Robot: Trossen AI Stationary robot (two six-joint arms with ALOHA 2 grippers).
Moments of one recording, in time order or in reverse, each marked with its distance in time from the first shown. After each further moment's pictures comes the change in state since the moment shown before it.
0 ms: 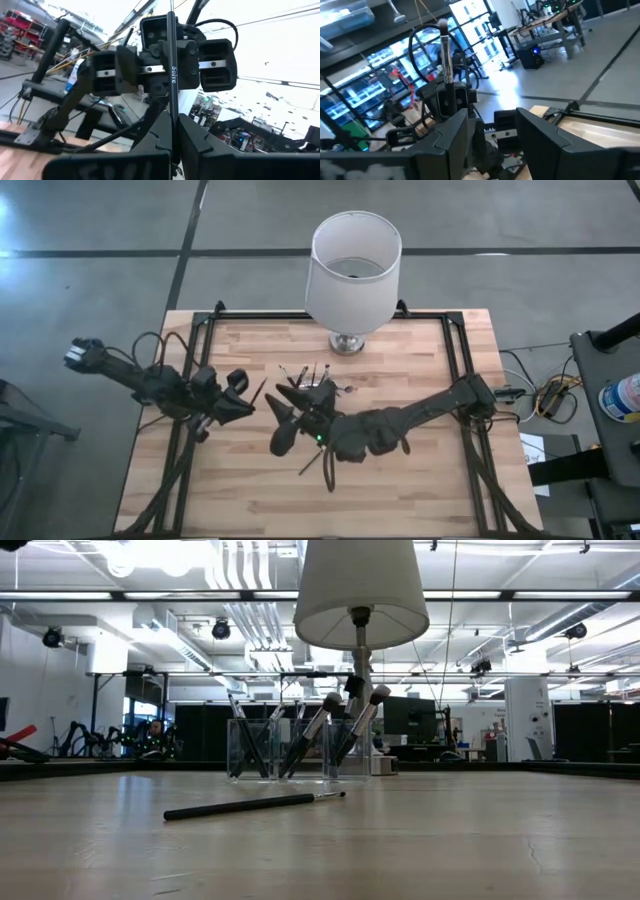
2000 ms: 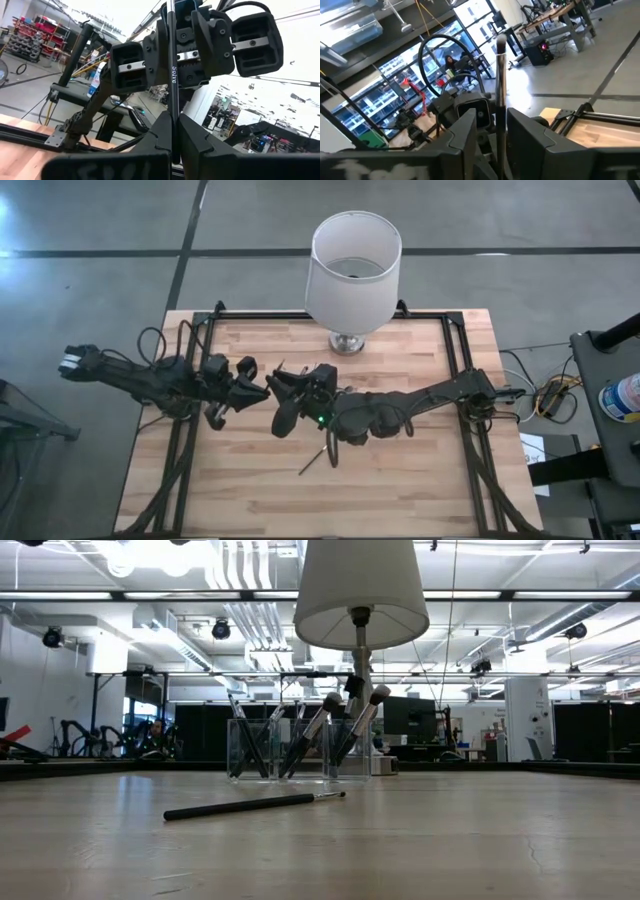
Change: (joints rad) left arm 0.168 0.092 0.082 -0.023 0.079 -0.017; right arm -0.061 -0.035 0.035 -0.043 -0.094 0.077
